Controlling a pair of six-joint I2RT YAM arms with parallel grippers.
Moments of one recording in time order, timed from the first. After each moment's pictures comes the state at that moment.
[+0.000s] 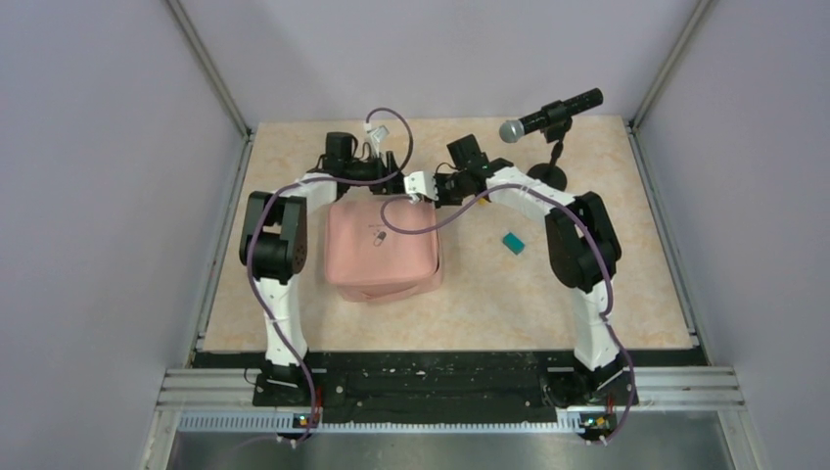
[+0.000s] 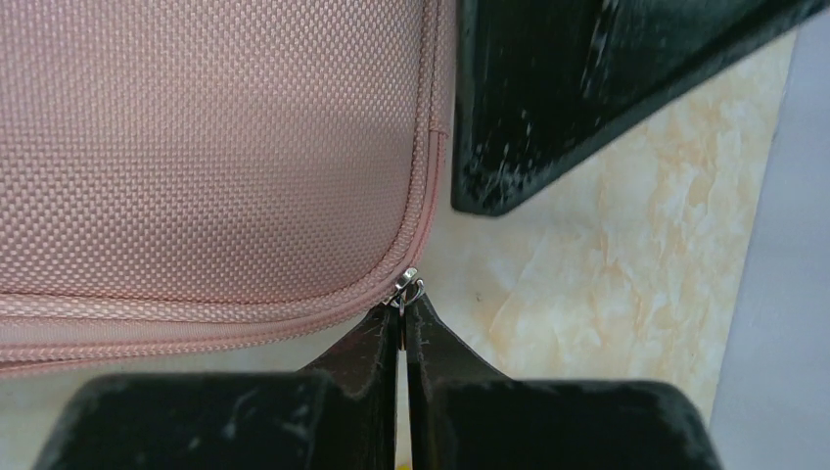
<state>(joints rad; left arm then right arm) -0.15 2.11 1.46 0.03 0.97 -0.29 0.54 2.10 1.65 -0.42 -0.48 -1.20</state>
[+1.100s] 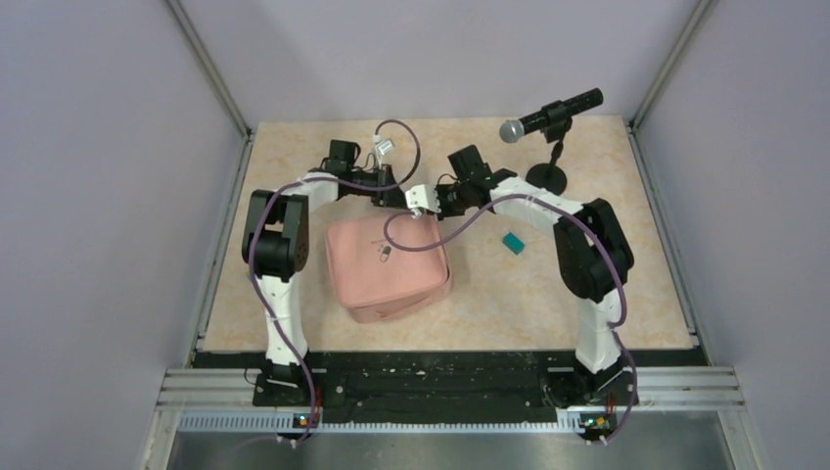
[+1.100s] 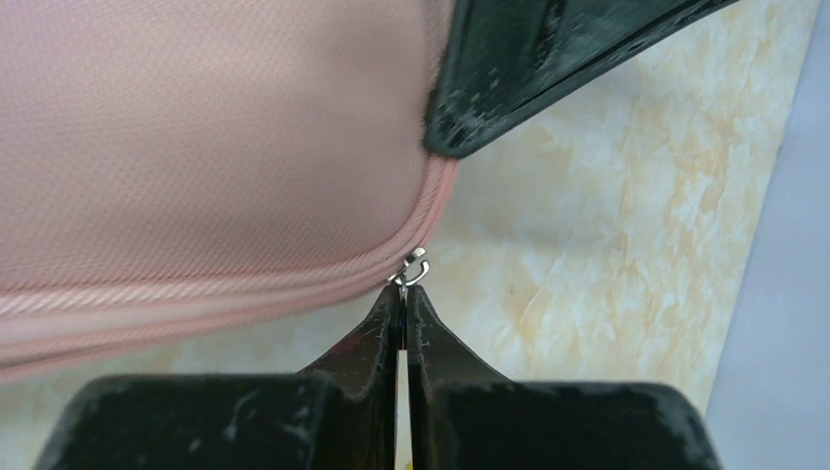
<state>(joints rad) -0.17 2.14 1.49 -0.19 1.15 -0.09 0.57 2.03 1.54 -0.40 -0.47 -1.22</state>
